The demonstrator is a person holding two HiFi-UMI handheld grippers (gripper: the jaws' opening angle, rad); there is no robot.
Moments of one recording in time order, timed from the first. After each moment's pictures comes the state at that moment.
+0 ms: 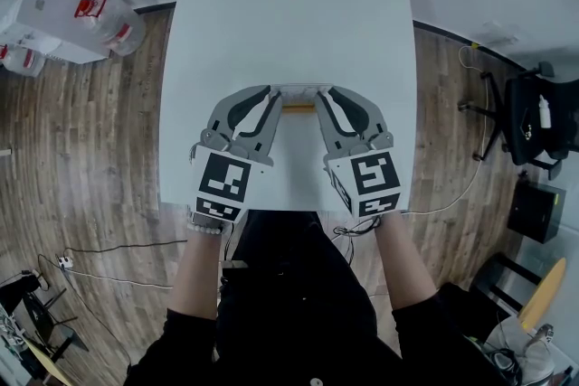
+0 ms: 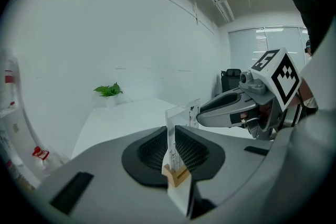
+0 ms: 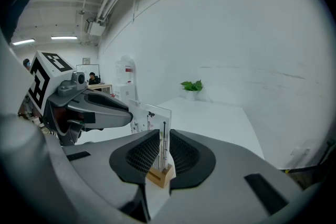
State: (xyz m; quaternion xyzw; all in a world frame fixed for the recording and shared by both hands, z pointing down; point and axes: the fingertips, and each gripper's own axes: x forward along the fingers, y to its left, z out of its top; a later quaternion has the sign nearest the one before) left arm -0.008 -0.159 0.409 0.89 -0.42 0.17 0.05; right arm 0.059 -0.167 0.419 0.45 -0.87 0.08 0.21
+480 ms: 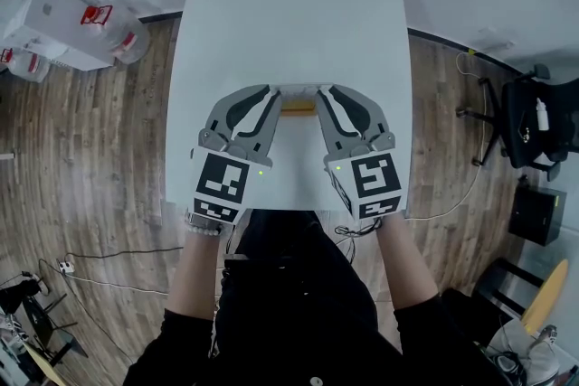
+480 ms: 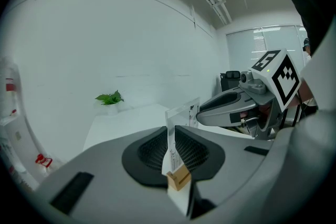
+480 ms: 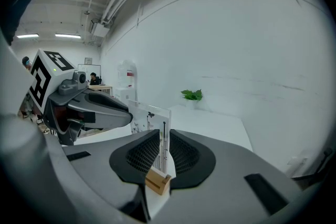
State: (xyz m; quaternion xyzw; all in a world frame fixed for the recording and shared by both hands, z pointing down) left arm -0.012 -0.152 0.373 0.89 -0.42 0.16 0.02; right arm 0.055 -0.162 0.380 0.45 -0.87 0.05 0.20
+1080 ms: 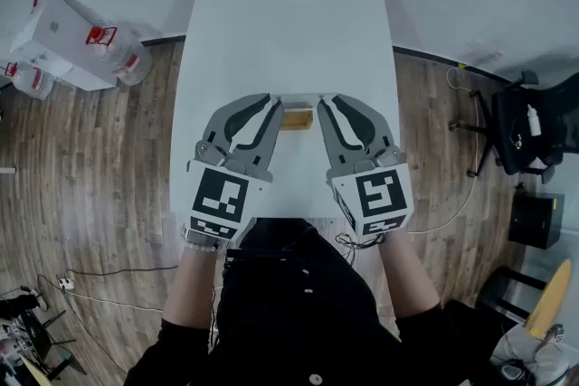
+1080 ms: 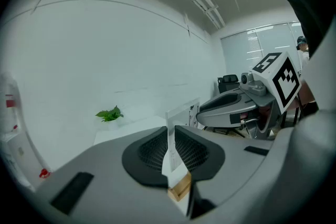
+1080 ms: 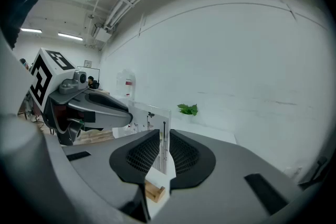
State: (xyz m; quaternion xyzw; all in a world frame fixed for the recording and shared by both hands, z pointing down) left arm -0.009 -0.141 0.300 0.90 -0.42 0.14 -0.02; right arm 0.059 -0.149 0.308 0.47 -0.87 0.01 0.17
